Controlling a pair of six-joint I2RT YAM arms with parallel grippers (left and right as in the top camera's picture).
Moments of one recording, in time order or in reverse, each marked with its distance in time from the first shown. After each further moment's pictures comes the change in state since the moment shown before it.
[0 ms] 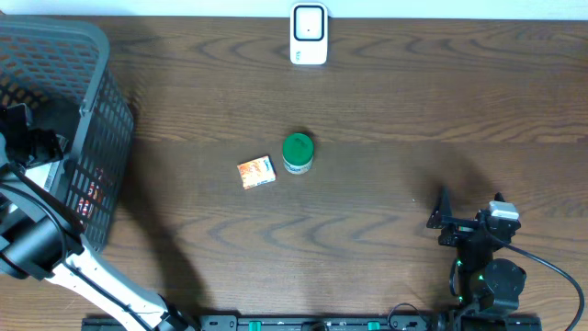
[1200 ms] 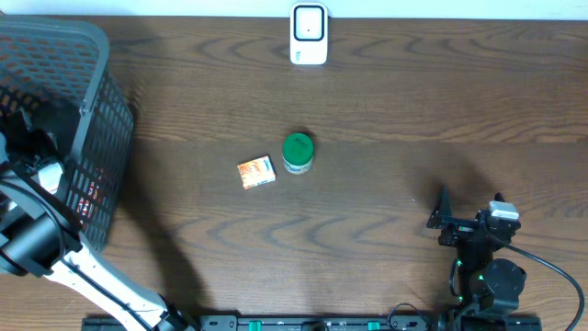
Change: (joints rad) left arm 0.003 0.019 0.013 -0.057 0.041 -0.200; right arm 0.000 0.000 0.000 0.000 0.000 0.000
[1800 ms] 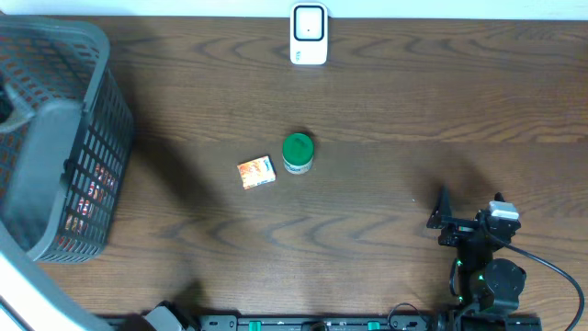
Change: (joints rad) left arm -0.014 -0.840 -0.024 0.001 0.433 -0.254; right arm 0.000 0.000 0.000 0.000 0.000 0.000
